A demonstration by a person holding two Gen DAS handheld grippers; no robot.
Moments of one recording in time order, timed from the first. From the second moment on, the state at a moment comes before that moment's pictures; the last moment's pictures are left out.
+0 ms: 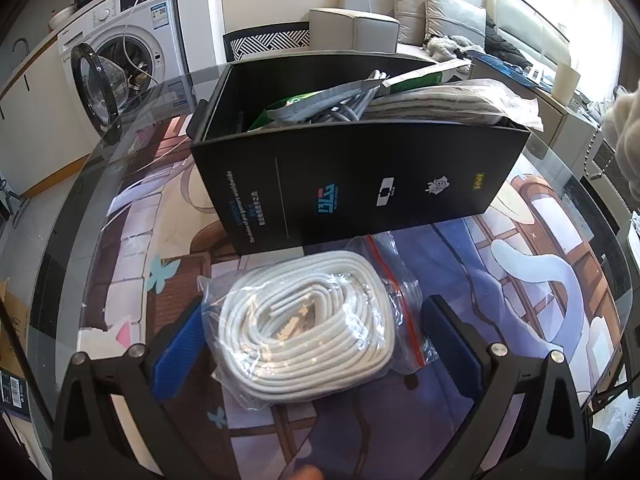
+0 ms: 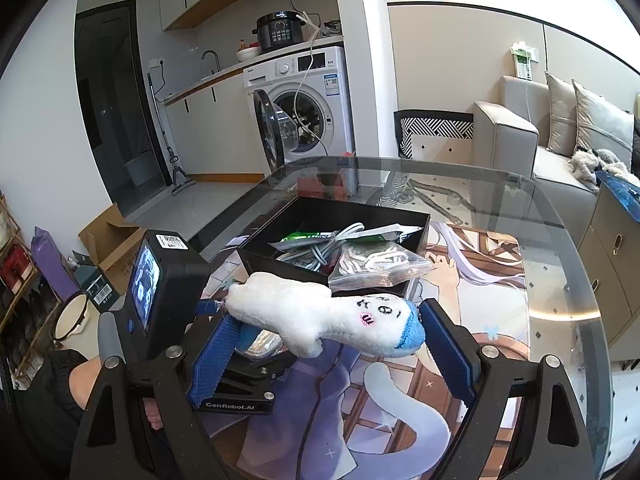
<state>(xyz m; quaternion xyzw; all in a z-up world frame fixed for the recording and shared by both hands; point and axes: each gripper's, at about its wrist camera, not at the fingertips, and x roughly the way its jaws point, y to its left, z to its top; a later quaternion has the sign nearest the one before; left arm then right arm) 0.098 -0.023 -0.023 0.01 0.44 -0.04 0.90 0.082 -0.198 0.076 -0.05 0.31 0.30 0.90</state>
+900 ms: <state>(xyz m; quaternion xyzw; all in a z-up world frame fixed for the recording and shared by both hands) 0.059 -0.011 0.020 -0.01 0.38 -0.11 0.92 0.083 -0.202 0.075 -0.04 0.31 0.30 0.90</state>
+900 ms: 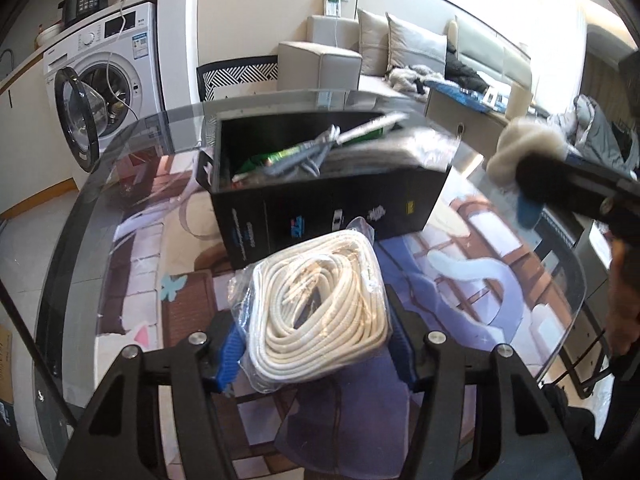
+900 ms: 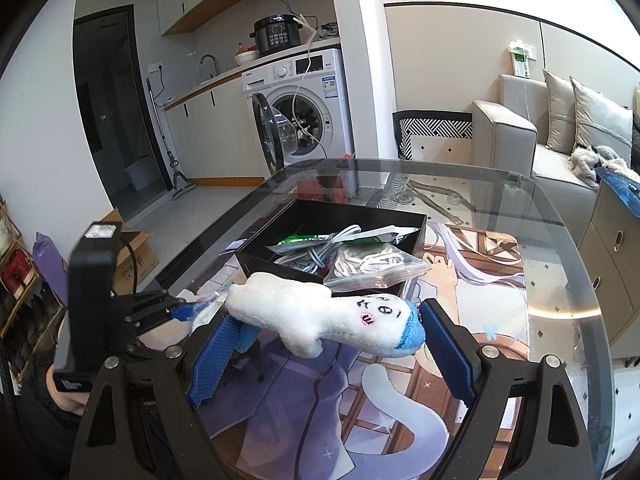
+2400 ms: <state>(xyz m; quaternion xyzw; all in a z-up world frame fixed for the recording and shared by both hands) 0.126 0.029 0.073 -0.09 0.33 -0.11 0.93 0.142 -0.187 0.092 -0.06 0.28 0.29 0.91</state>
